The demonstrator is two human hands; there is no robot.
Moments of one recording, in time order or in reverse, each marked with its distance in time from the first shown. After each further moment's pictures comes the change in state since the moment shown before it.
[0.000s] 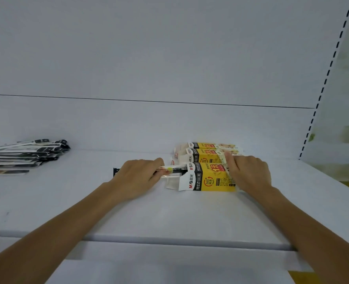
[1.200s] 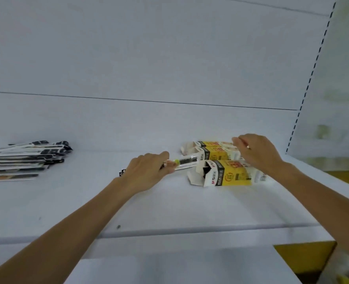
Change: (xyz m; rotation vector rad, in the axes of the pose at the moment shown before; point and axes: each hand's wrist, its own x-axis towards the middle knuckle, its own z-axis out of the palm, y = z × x) left_hand -0.016 -0.043 -0.018 -0.191 -0.030 0.022; right_hand 0.014 -0.036 -0.042 0.203 0.052 0.082
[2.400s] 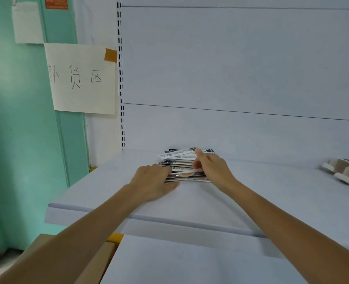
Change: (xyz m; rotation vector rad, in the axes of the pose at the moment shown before) left_hand -0.205 -0.355 -0.117 0.293 0.011 -0.181; right_hand -0.010 -0.513 0.161 0.778 -0.327 0.119
